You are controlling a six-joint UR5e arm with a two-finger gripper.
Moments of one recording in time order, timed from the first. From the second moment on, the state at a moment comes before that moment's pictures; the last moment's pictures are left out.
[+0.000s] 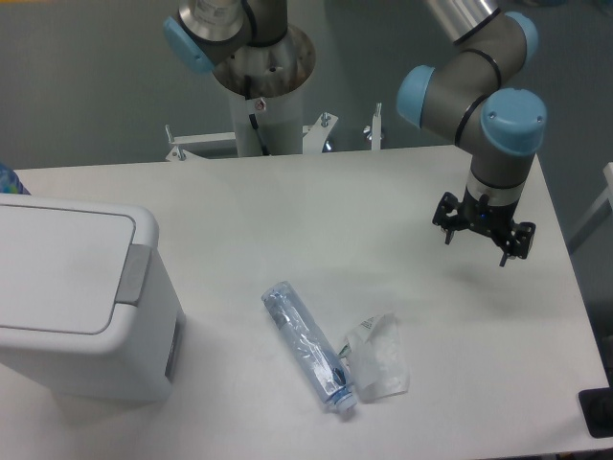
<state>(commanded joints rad) 2.79 -1.97 -1.70 -0.89 1.54 1.35</state>
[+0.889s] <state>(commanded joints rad) 2.83 -1.88 -1.69 -0.89 1.23 1.10</state>
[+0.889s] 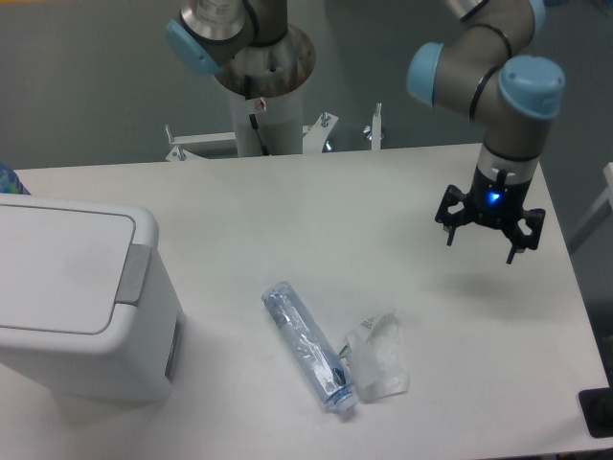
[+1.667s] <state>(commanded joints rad) 2.61 -1.87 -1.50 -0.88 1.14 0.50</state>
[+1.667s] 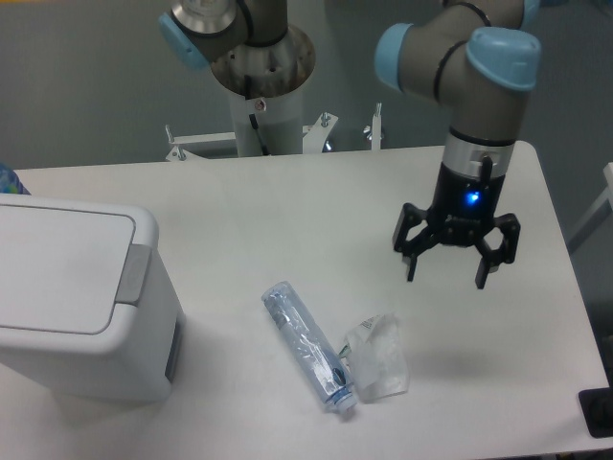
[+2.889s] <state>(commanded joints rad) 2.26 -1.79 -1.52 -0.87 1.14 0.03</state>
